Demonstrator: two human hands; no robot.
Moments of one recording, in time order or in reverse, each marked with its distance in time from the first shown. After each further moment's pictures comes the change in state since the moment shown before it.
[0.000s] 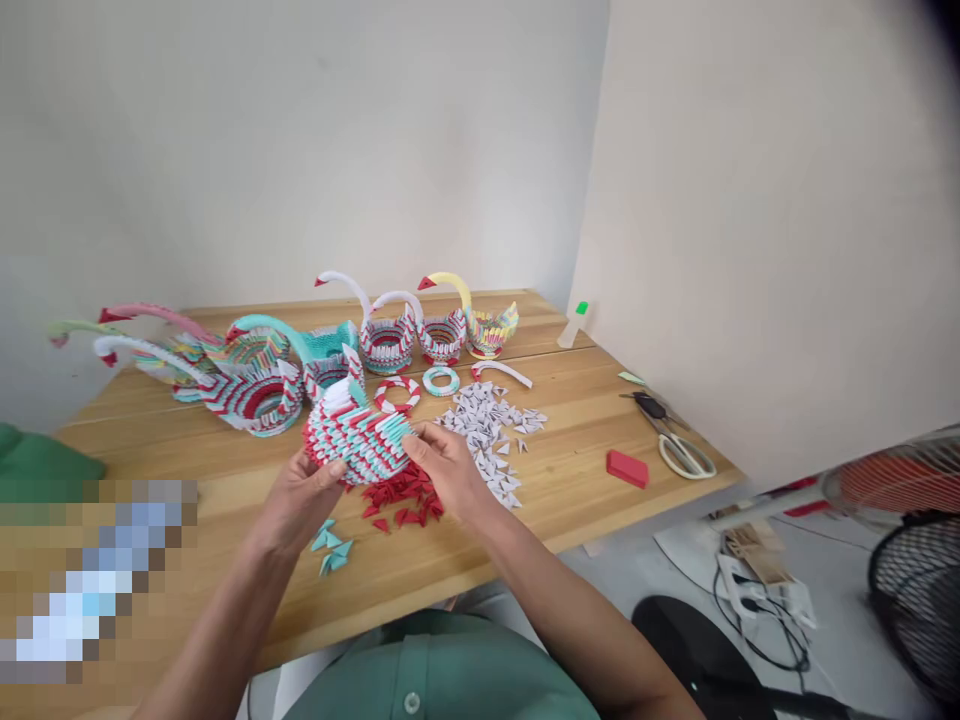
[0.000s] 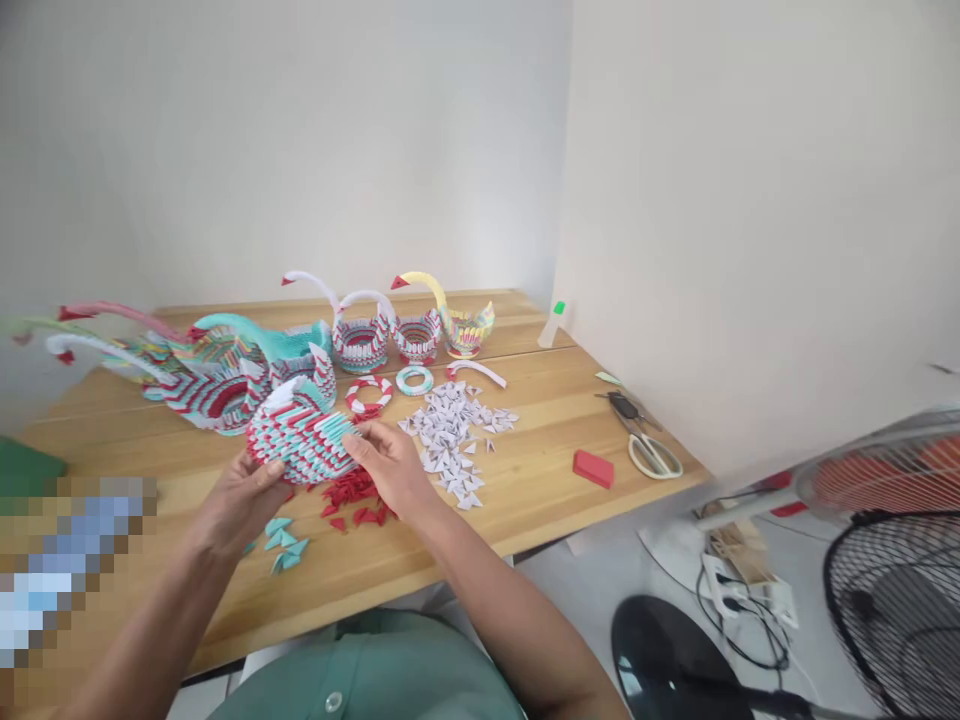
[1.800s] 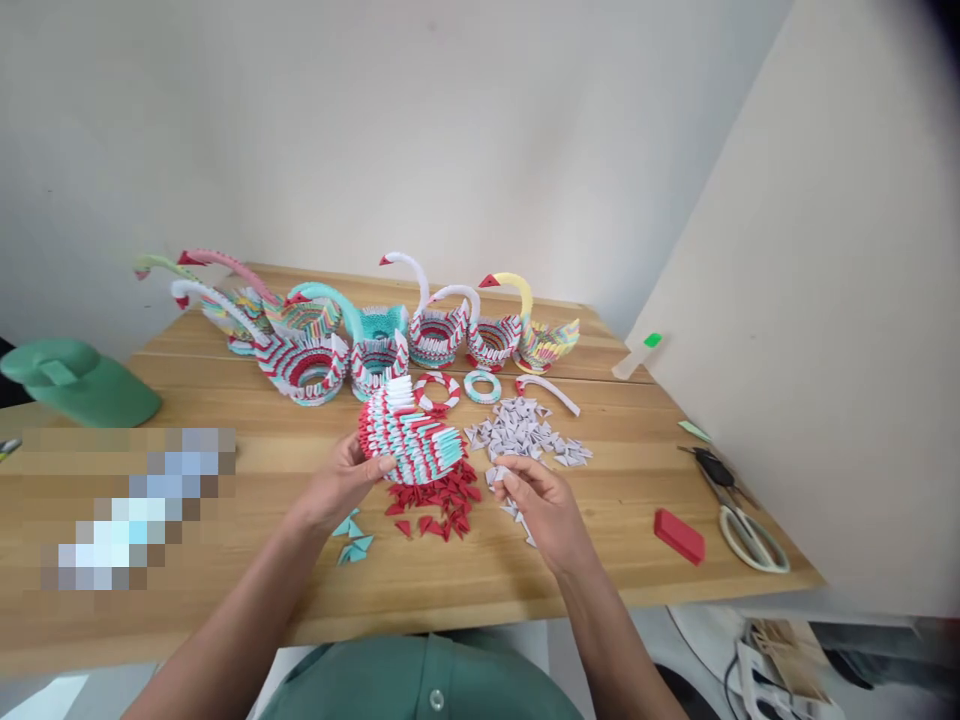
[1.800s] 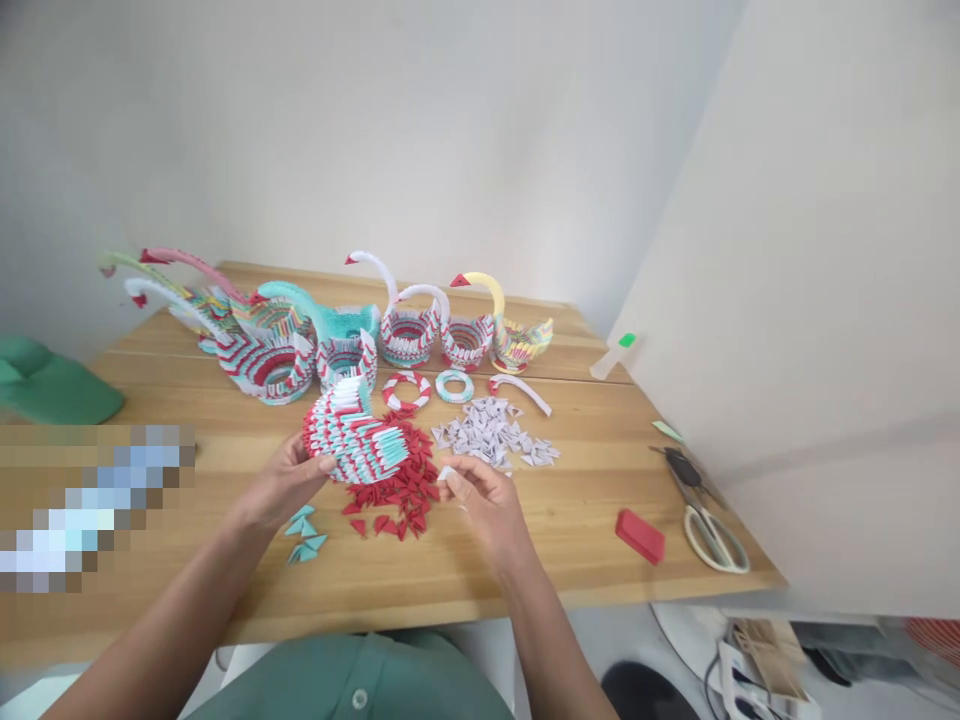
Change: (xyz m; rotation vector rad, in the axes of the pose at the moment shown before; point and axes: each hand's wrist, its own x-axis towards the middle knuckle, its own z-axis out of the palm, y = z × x) left_hand 0.012 -0.013 -0.020 0.100 -0.082 0.007; right_hand -0.024 -0.004 -0.065 -0.089 0.184 0.214
